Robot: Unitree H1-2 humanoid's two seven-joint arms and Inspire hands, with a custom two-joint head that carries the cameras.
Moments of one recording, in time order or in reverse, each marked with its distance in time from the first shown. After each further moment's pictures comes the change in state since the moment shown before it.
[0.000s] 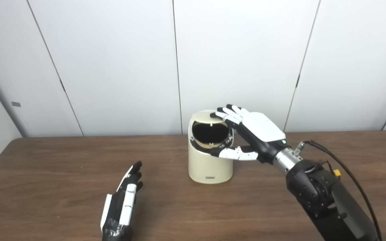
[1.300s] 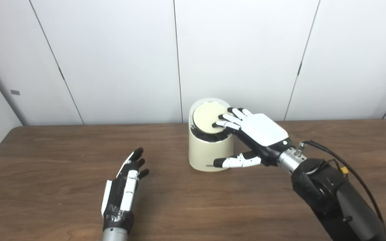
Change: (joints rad) left arm 0.001 -0.011 -0.004 -0.027 0.007 0.008 0.013; right arm 0.062 -0.035 0.017 -0.090 -0.184 -0.021 0.107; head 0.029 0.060
